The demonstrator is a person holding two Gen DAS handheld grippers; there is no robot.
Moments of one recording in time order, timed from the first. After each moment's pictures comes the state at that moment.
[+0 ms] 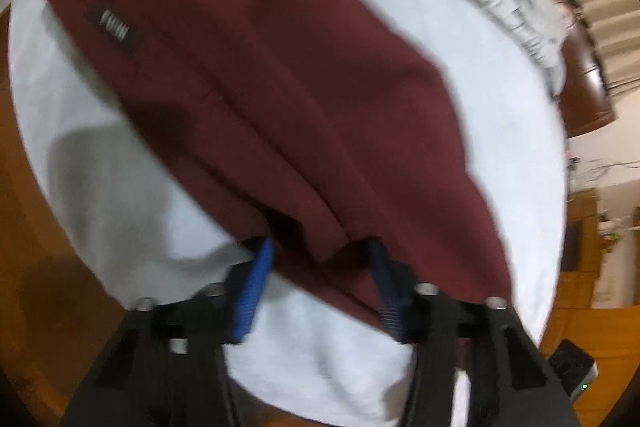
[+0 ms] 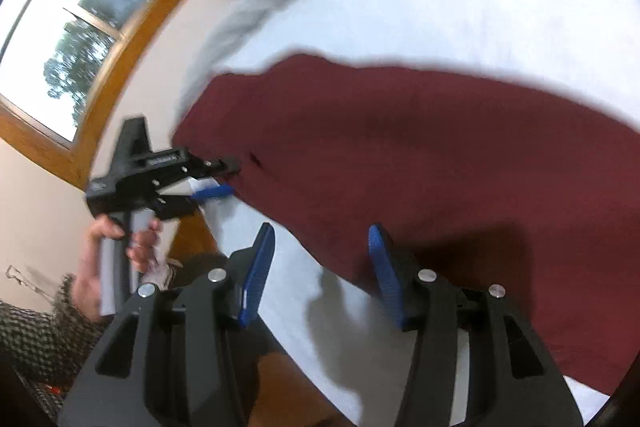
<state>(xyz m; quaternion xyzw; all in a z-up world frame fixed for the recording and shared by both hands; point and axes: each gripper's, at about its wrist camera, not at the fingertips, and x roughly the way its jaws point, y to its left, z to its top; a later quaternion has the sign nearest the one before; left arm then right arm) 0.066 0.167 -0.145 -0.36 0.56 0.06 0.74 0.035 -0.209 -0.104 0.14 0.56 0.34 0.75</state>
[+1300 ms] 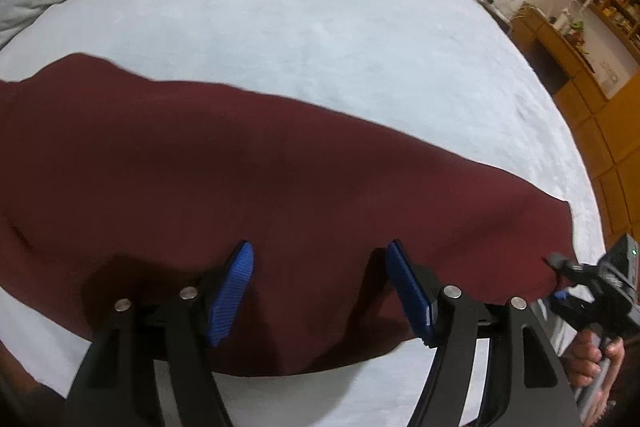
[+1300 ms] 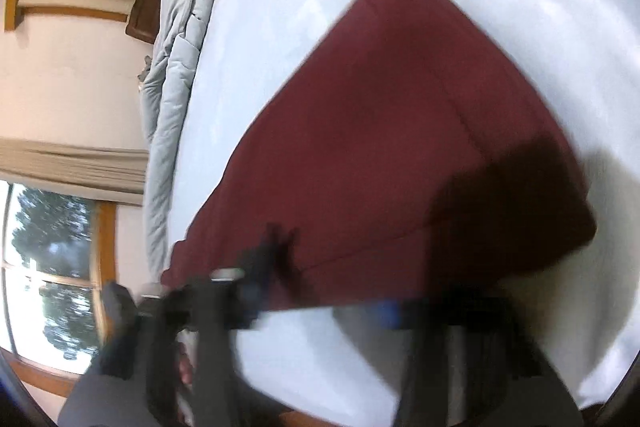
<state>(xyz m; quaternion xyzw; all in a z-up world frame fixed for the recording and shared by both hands) 0.086 -0.087 -0.112 -0.08 0.53 -0.14 0.83 -0.058 -0.504 -0.130 0.45 0.46 0.04 0.76</state>
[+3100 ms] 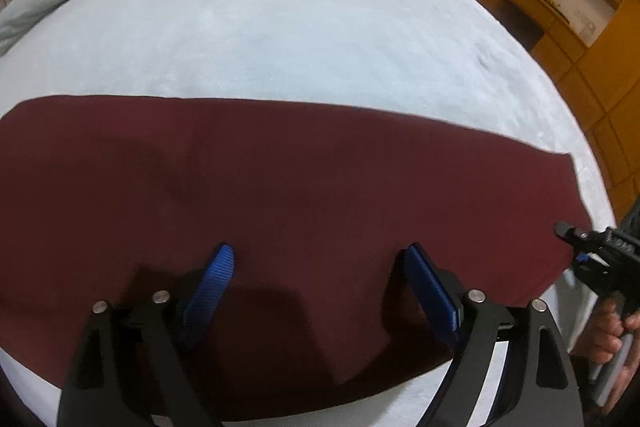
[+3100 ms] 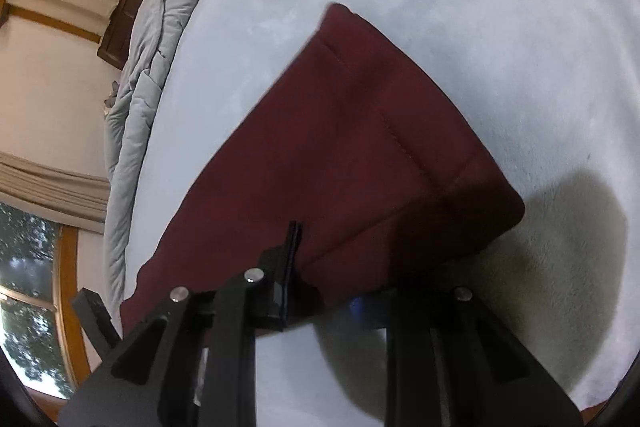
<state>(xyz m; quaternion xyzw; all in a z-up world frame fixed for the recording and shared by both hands) 0.103 -0.204 -0.122 -0.04 0.53 -0.19 0.82 -0.085 -0.602 -0.123 0.41 0.45 -0.05 0.79</state>
